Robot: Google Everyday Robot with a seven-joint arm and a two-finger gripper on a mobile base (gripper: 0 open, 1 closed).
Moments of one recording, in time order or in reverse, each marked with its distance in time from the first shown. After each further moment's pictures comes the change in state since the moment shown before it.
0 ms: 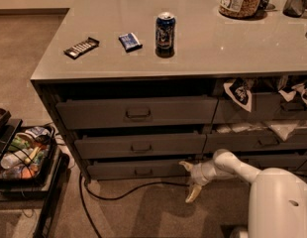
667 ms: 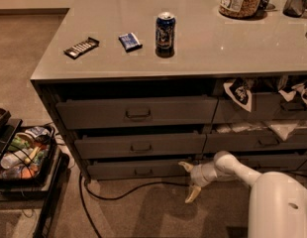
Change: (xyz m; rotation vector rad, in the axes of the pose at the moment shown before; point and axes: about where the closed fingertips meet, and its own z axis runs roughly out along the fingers) arm 0.003 0.000 0.007 0.015 -0.036 -0.013
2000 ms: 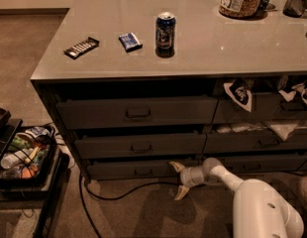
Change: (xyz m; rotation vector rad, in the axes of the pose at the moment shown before) arm 0.016 -0.029 0.075 0.117 -0.027 -0.132
